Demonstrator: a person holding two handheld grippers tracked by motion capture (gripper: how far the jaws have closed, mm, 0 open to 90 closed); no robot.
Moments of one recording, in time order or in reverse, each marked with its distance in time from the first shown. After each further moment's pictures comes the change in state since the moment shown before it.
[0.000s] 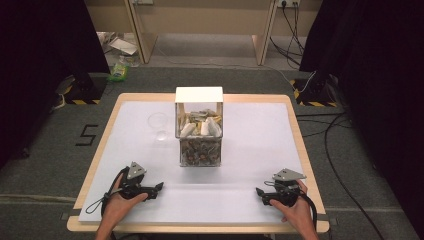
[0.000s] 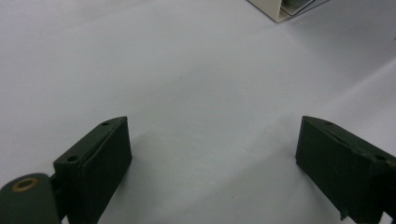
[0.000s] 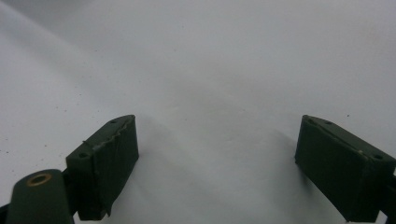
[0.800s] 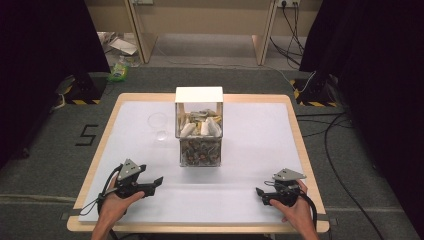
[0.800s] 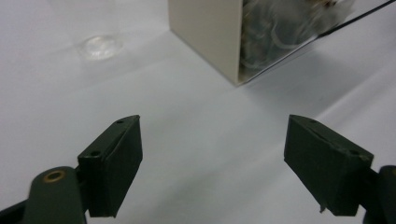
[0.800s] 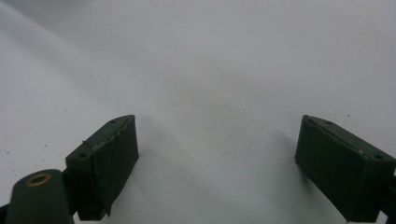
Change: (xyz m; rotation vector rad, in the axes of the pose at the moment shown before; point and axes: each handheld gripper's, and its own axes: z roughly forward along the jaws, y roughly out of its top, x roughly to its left) left arm -0.011 0.021 -0.033 -0.178 -0.072 0.002; right arm 0.000 0.000 0.000 0.002 0.001 0.003
